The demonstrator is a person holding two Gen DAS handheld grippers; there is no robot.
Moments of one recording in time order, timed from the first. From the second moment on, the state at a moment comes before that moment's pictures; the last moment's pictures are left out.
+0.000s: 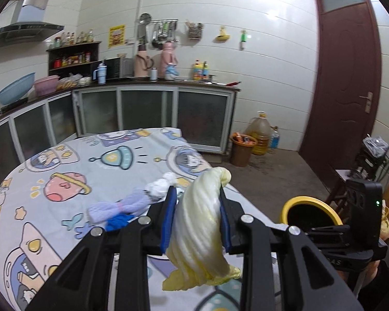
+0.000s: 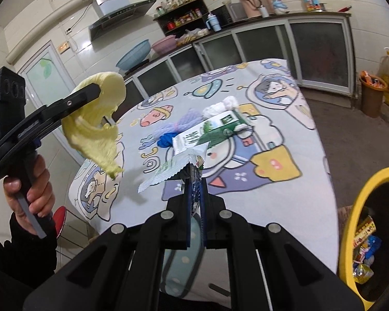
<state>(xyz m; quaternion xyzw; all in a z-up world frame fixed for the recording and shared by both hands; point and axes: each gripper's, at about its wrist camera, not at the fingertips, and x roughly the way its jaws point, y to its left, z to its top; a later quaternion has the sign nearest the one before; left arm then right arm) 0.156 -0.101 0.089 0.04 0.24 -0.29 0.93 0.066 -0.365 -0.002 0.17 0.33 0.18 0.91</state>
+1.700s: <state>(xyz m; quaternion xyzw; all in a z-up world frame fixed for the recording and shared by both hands) 0.103 -0.374 0.049 0.13 0.24 -0.50 0.82 -0.043 -0.586 -0.055 0.26 0.30 -0.10 0.91</state>
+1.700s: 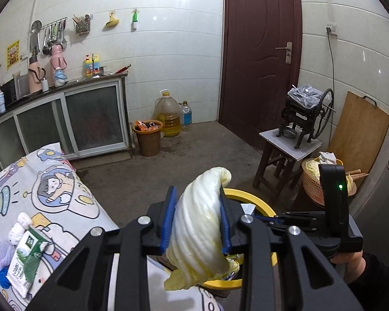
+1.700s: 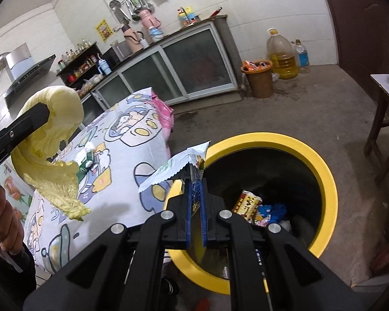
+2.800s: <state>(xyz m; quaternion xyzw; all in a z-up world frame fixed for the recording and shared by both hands) 0.126 -0.437 -0.016 0.15 0.30 -0.48 0.81 -0.053 -0.621 -0.101 0.29 0.37 -0.22 0.85</state>
